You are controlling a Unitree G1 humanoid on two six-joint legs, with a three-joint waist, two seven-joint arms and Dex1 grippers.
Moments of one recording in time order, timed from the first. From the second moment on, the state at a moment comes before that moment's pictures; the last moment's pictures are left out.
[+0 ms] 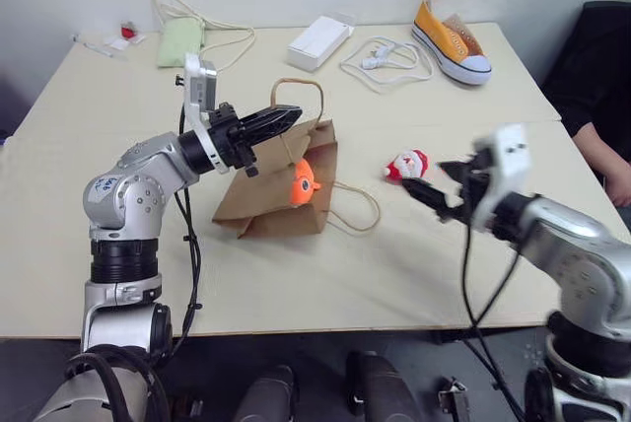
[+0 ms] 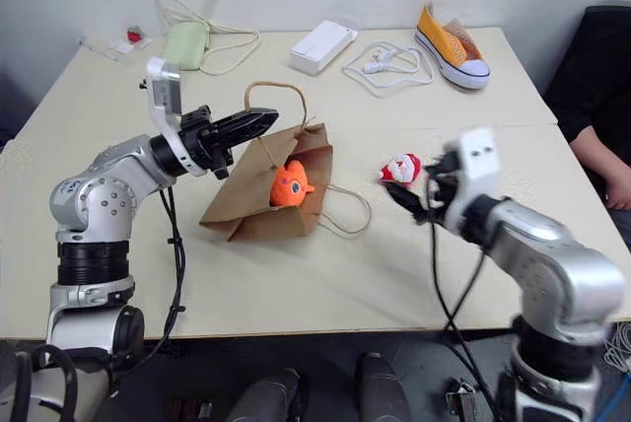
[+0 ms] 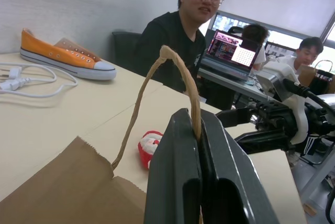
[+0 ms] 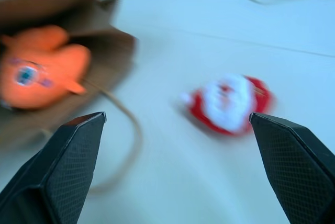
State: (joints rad) left arm -0.77 0.46 0.19 0.05 -0.71 0.76 -0.84; right arm -0.34 -0.53 -0.41 -0.61 0.56 1.22 0.39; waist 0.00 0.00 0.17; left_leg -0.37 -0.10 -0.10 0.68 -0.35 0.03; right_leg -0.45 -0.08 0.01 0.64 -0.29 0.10
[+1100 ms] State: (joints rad) left arm -0.79 0.47 0.17 0.04 -0.72 0.77 -0.84; right arm -0.66 -0.30 -0.05 0.24 0.22 0.58 0.32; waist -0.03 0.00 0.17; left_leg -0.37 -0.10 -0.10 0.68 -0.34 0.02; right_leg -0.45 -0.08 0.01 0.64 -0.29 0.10
